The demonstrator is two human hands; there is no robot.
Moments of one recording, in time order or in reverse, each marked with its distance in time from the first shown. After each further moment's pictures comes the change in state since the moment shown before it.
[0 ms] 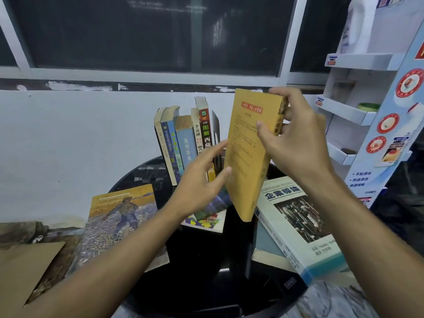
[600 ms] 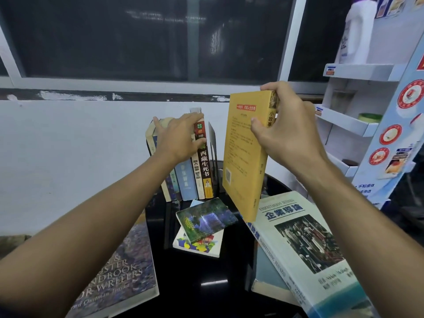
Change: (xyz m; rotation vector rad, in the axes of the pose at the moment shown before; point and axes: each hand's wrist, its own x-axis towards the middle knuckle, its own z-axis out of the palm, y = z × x) left_hand 0.134 -0.044 -0.048 0.833 0.126 -0.098; right_hand 0.056 0.018 0.015 -0.114 -0.061 0.003
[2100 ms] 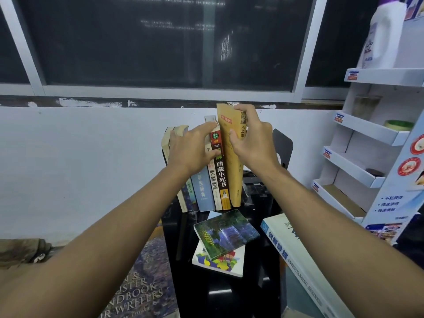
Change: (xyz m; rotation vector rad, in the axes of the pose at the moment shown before) left_hand 0.003 -0.024 0.001 -0.065 -0.017 0.017; right_hand 0.033 0.015 0.125 0.138 -0.016 -0.057
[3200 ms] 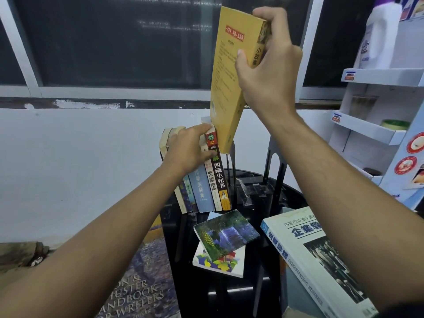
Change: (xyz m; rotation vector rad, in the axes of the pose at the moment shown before) left_hand -0.004 0.001 -0.012 -0.192 -0.014 -0.030; right_hand 0.066 -0.073 -0.047 0.087 0.442 -0.316
